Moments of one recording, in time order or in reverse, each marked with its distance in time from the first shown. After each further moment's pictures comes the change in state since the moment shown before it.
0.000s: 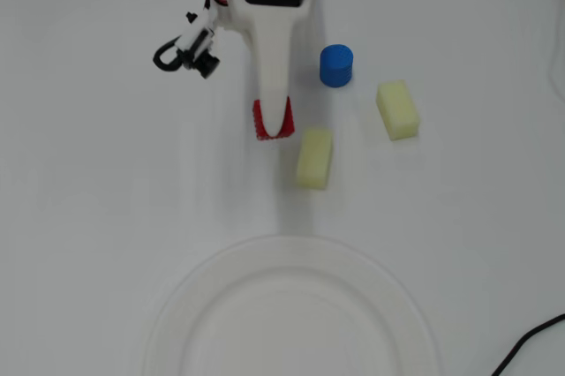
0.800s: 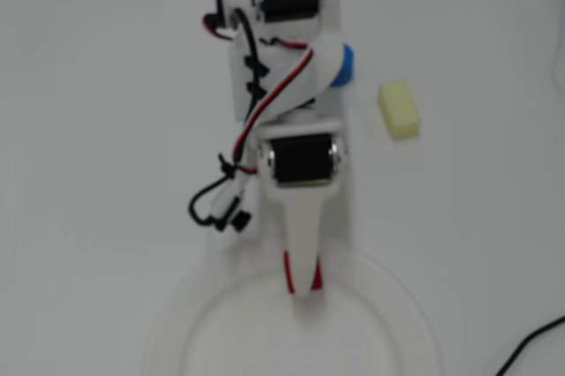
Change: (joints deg) arm -0.8 -45.9 -42.3 9.5 5.6
